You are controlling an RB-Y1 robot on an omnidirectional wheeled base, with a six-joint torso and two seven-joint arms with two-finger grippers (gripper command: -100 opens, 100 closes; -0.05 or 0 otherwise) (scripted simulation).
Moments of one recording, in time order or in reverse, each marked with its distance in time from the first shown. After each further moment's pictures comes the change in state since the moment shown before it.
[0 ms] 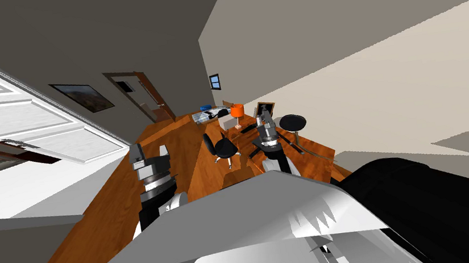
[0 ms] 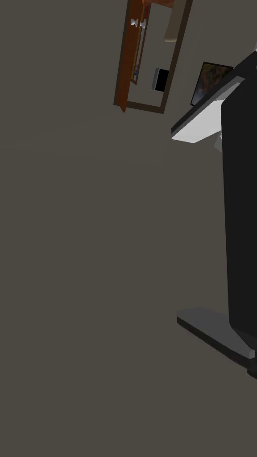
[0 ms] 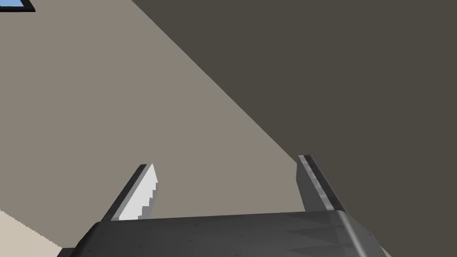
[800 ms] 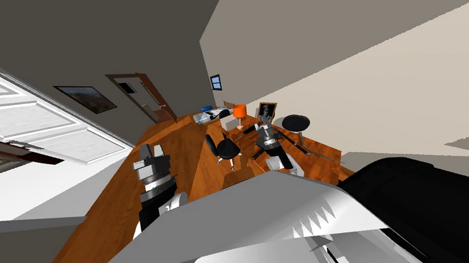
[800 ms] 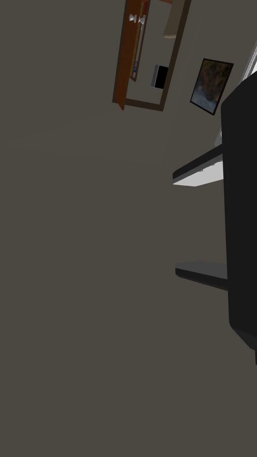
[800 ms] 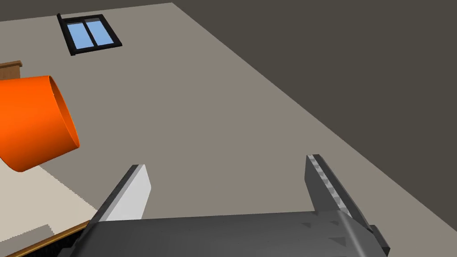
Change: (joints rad) left arm 0.000 0.000 0.000 0.000 0.000 0.000 0.000; right arm -0.064 -0.168 -0.057 0.144 -0.140 0.110 -0.156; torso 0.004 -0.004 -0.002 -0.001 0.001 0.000
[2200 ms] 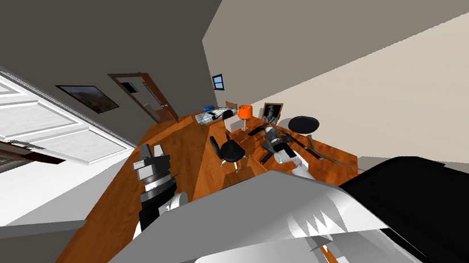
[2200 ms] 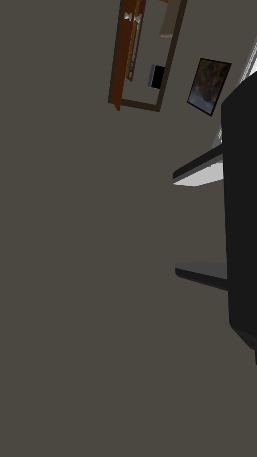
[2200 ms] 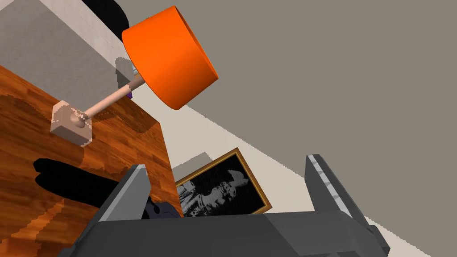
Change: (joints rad) left arm 0.000 0.000 0.000 0.000 0.000 0.000 0.000; right arm -0.117 -0.167 -0.165 0.355 -0.264 0.229 -0.337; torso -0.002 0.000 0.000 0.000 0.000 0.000
